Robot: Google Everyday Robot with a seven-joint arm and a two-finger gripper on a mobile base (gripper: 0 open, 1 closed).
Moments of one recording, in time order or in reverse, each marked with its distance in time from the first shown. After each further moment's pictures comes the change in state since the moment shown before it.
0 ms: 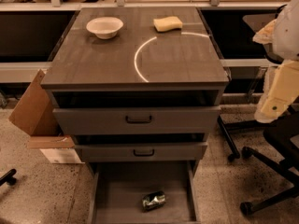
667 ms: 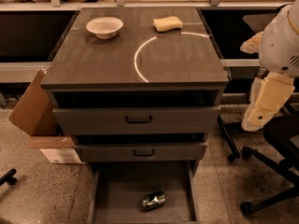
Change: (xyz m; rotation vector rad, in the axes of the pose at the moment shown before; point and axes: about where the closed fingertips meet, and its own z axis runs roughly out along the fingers) arm -0.012 0.010 0.023 -0.021 -0.051 -0.025
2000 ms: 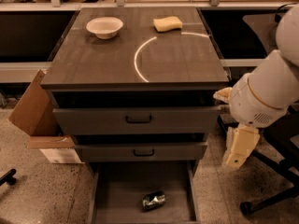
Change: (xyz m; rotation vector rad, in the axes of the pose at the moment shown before) arm 0.007 0.053 0.104 -0.152 -0.052 -0.068
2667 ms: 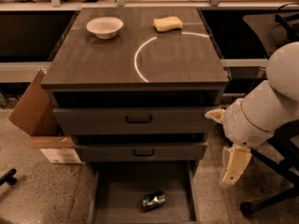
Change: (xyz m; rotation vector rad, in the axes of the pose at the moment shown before) arm 0.013 0.018 0.057 -0.077 -0.085 -0.068
